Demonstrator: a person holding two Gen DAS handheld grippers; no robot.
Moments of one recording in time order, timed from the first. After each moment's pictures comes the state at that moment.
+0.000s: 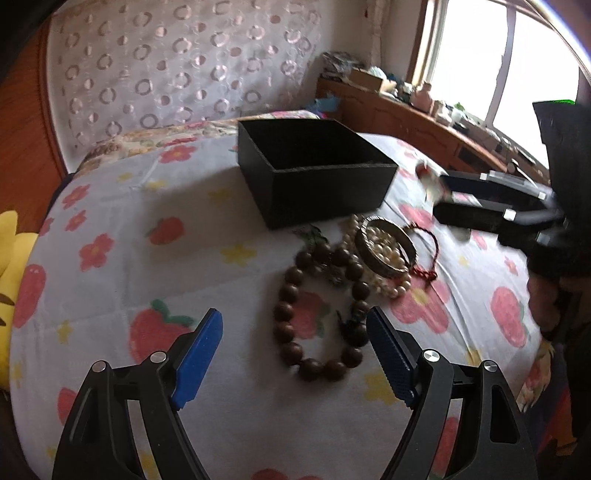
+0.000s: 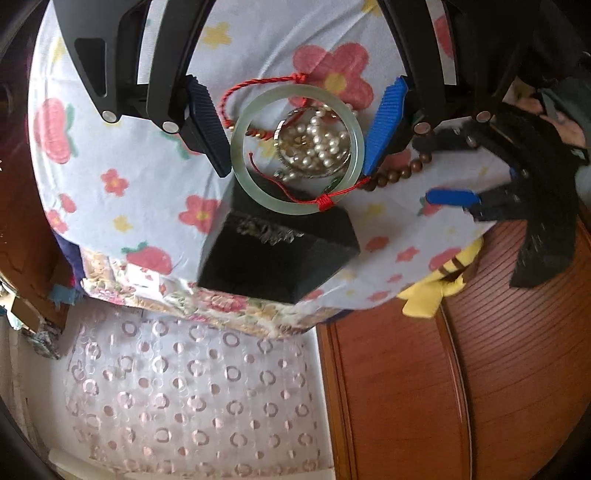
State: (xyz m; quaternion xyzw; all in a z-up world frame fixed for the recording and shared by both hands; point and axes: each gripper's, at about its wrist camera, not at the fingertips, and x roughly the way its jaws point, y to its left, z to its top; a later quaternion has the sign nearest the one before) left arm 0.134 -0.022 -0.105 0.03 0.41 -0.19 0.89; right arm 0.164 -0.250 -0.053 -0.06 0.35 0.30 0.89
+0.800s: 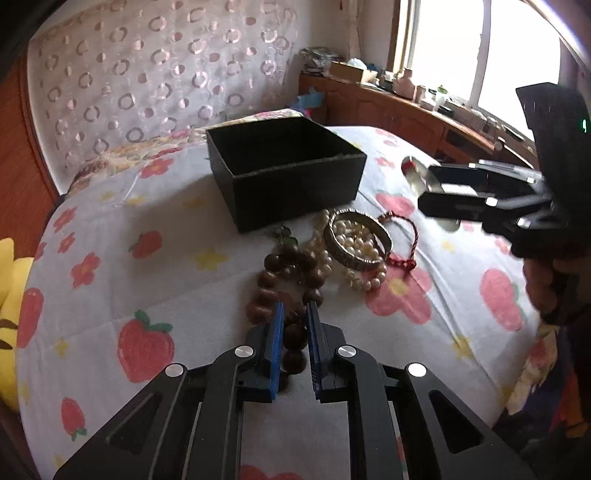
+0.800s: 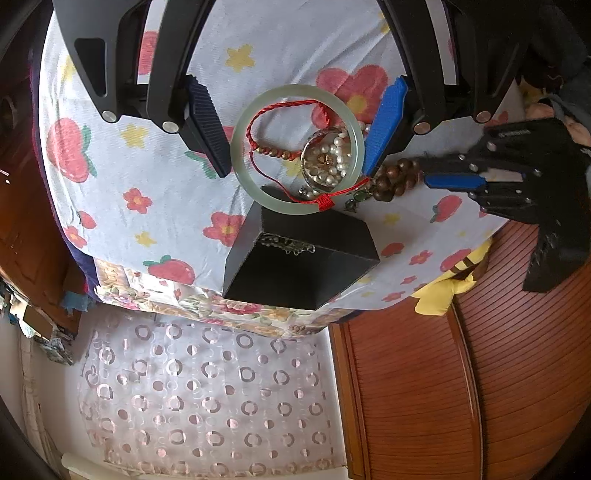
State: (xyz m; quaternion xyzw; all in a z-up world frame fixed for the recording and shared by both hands) left arm 0.125 -0.041 -0.095 0.06 0.41 -0.20 0.89; right arm 0.159 -0.268 -0.062 -0.05 0.35 0.28 0.89
